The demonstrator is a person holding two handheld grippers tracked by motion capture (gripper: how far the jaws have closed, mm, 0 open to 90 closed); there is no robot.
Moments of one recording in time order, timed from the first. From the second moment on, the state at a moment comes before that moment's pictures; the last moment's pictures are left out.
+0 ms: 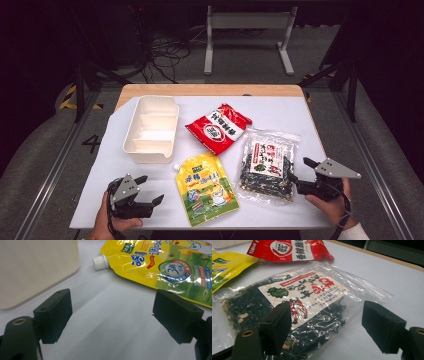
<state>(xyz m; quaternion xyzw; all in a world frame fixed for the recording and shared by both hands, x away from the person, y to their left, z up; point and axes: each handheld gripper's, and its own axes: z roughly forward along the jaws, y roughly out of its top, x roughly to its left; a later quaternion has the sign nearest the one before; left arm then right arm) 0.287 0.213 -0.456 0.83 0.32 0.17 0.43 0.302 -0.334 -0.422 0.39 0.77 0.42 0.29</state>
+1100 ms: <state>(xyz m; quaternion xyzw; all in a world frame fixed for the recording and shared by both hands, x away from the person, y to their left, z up) 0.284 0.205 -0.463 0.84 0.31 0.15 0.41 0.403 -0.192 -0.409 0.32 0.85 0.39 0.13</state>
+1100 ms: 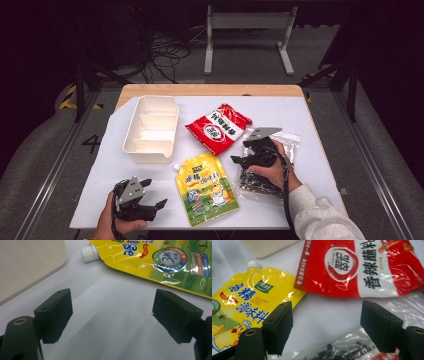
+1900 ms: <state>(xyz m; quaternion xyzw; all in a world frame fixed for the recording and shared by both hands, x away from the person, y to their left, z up) 0.278 0.211 -0.464 0.84 0.31 0.14 0.42 0.423 -0.127 -0.436 0.27 0.90 0.25 0.25</state>
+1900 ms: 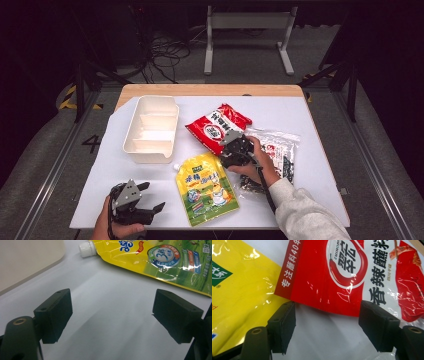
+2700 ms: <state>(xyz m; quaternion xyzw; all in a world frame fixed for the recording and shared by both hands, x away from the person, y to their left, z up) 0.280 0.213 -0.466 0.84 0.31 0.14 0.41 0.435 -0.118 -0.431 0.25 0.88 0.29 0.29</state>
